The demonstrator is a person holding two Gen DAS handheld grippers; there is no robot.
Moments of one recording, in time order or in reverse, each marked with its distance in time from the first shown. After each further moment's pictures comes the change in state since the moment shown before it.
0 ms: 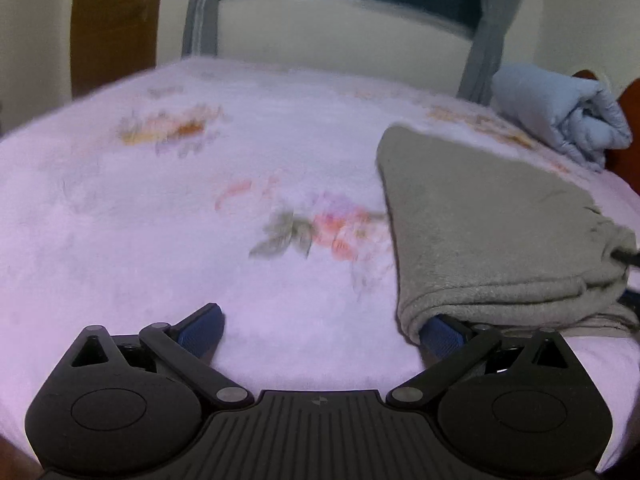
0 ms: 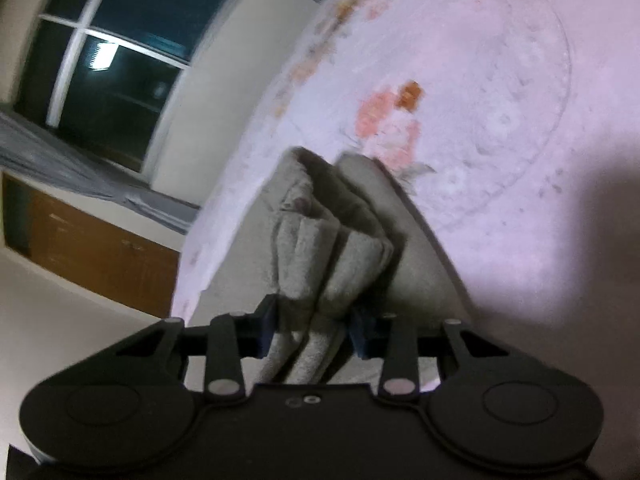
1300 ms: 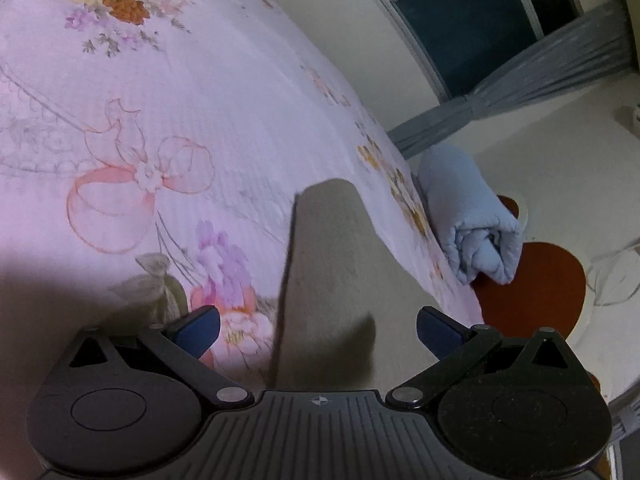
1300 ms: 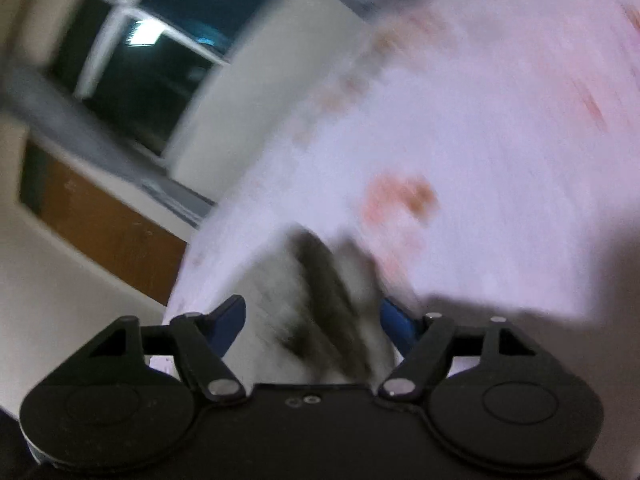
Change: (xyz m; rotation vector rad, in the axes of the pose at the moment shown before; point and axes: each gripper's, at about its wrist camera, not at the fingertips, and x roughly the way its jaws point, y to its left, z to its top) left arm 0.106 0.038 0.062 -0.543 0.119 -0.541; right arm -0.021 0.017 0.077 -0.234 -0.085 0.141
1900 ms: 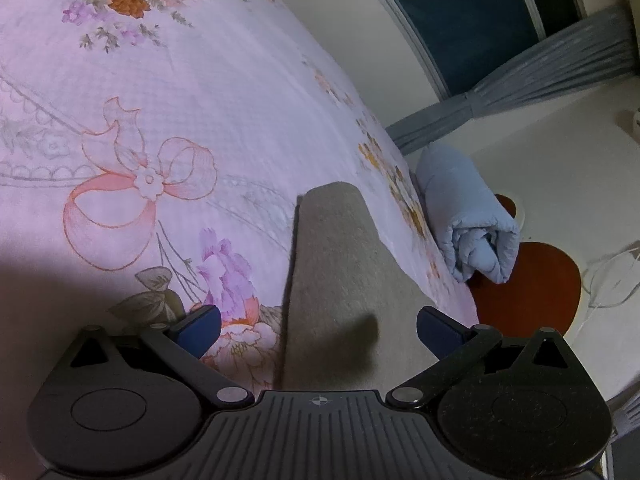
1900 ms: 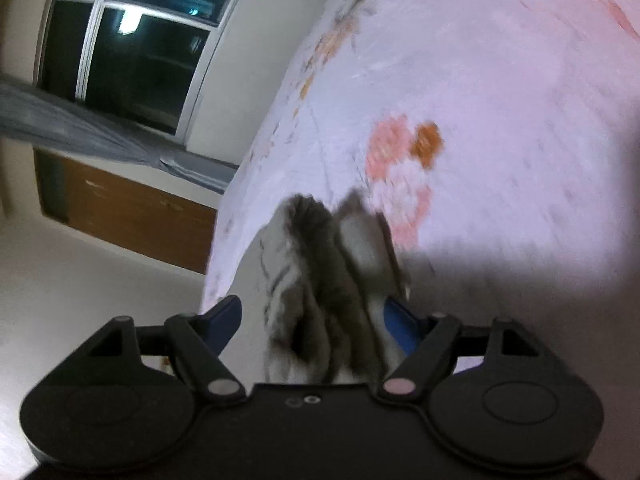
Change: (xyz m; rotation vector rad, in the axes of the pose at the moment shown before) left arm 0.002 0.006 0.008 -0.011 0.020 -0.017; right arm 0.004 -0.058 -0.014 0.302 0.249 0.066
